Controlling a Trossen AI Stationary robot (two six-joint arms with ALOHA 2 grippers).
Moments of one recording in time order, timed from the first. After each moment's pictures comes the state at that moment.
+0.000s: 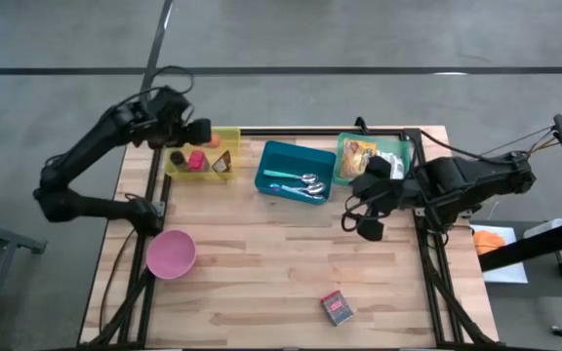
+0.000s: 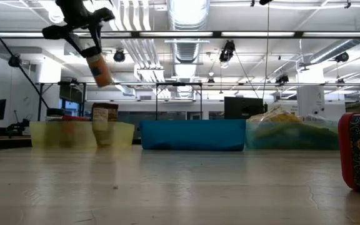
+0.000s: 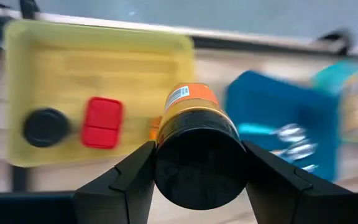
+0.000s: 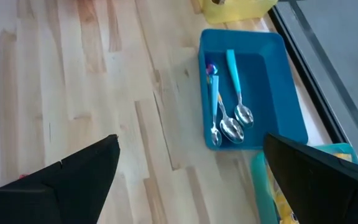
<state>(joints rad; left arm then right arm) 0.68 1.15 1.36 -1.21 -0.12 -0.86 0.28 1.30 1.53 -1.17 0.39 0.39</state>
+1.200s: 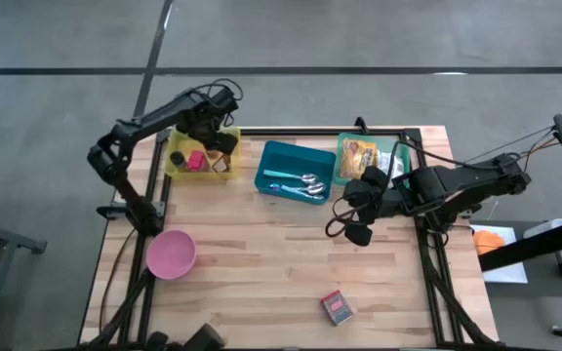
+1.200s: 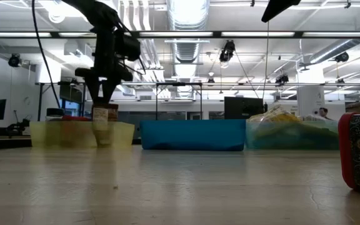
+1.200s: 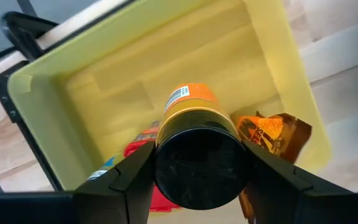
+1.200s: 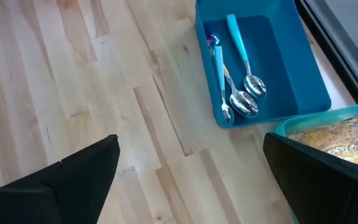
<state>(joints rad) 0.78 1.68 1.43 -1.25 -0.21 -0.37 0.28 1.35 1.46 -1.16 0.38 0.58</state>
